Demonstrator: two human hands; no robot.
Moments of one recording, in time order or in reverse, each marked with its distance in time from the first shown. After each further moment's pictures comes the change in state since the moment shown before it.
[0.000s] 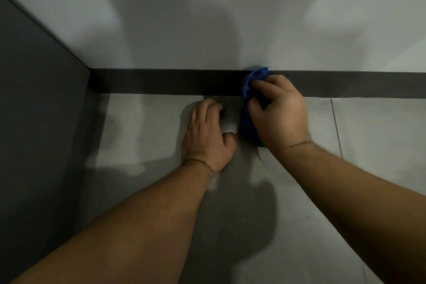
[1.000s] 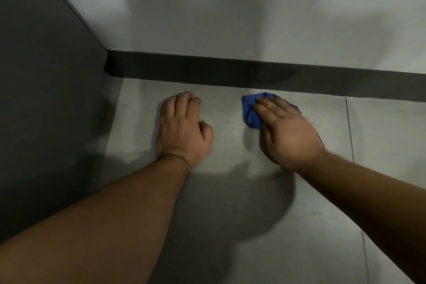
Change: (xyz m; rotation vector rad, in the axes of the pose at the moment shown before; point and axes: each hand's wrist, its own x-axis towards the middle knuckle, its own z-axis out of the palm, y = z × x) left_hand -0.010 -0.066 -0.026 0.344 0.155 0.019; right_hand -0.029 0.036 0.003 -0.399 -0.590 -0.174
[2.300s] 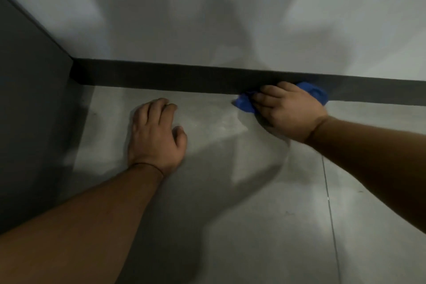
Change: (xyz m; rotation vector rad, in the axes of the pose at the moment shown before) left_hand -0.003 0.005 -0.011 -0.023 -0.041 0.011; right_hand 0.020 0.062 -0.049 -0.555 0.037 -0.458
